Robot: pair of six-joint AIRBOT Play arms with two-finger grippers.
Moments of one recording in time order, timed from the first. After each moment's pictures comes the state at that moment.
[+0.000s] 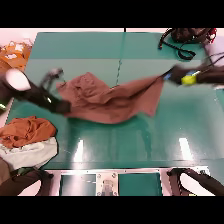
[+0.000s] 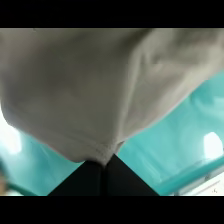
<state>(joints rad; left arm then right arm) -0.16 -1.09 1.15 1.22 -1.39 -1.43 -0.18 -1.06 1.21 -0.84 1.13 1.43</state>
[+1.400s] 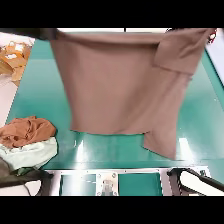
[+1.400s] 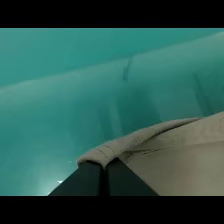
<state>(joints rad) -0.16 -1.49 1.84 1.45 -1.06 -1.46 -0.31 -1.24 1.48 -0.79 0.79 1.41</state>
